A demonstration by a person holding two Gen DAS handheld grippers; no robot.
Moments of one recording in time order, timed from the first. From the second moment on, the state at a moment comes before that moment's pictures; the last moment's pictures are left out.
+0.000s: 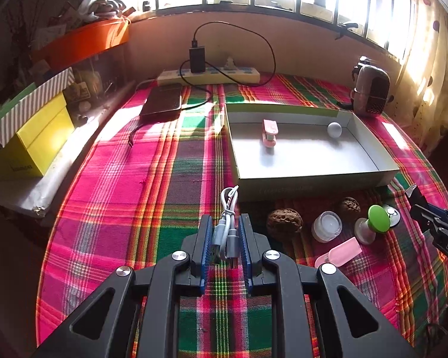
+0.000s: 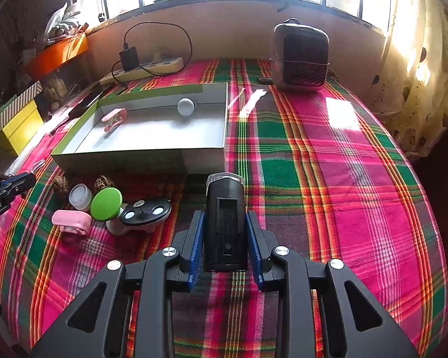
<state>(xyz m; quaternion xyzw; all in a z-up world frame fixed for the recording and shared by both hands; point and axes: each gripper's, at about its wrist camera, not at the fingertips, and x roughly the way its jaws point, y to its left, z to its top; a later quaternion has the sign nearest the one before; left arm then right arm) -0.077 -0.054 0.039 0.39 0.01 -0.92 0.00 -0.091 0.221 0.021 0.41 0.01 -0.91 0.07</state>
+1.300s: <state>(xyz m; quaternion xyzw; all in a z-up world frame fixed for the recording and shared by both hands) -0.177 0.008 0.067 0.40 0.01 -0.91 -0.08 -0.193 0.191 0.057 0.41 0.02 -0.91 0.10</state>
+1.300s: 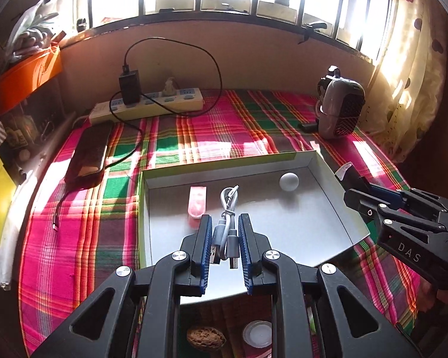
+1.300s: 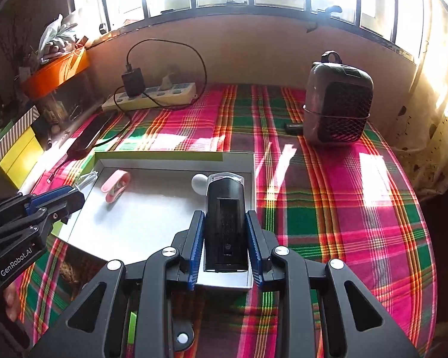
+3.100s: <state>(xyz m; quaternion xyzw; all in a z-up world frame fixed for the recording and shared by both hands) -0.252 0.027 0.018 0.45 0.00 -0.89 -0.07 -0.259 0.162 0.009 0.45 0.04 -0.89 0.11</state>
